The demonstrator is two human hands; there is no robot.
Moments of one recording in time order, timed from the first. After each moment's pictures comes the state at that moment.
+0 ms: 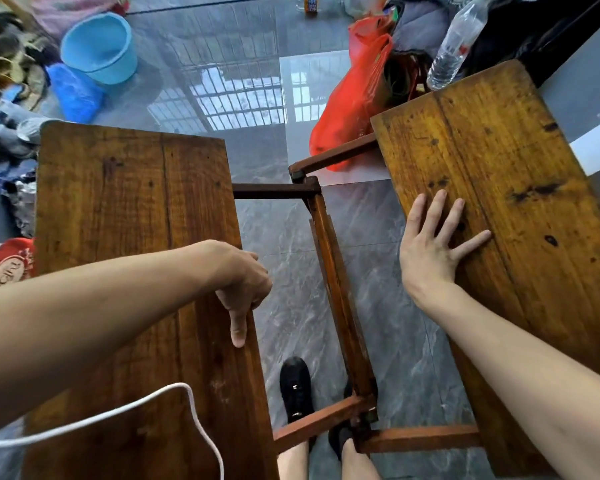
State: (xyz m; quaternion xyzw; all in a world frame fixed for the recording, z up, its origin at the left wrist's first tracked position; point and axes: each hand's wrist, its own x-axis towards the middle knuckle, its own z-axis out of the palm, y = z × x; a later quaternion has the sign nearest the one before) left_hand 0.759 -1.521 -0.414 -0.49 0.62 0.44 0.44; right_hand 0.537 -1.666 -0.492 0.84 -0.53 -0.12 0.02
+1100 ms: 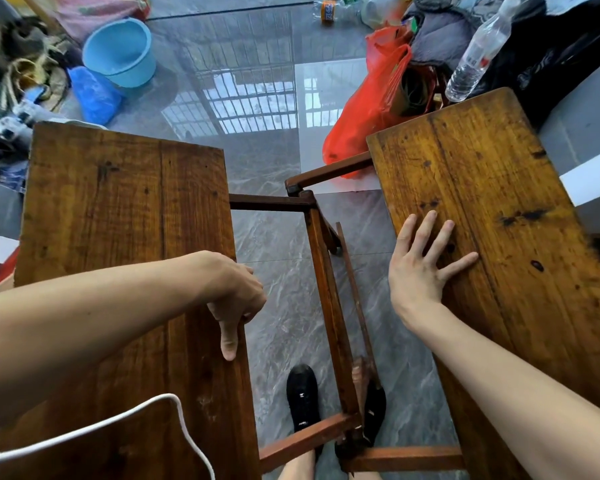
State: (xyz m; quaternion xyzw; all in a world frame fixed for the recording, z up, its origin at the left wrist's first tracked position) left_hand 0.790 -1.495 -0.422 -0.44 0.63 0.45 0.45; right_hand 0.568 -1.634 -0.499 0.84 -0.52 -0.14 -0.01
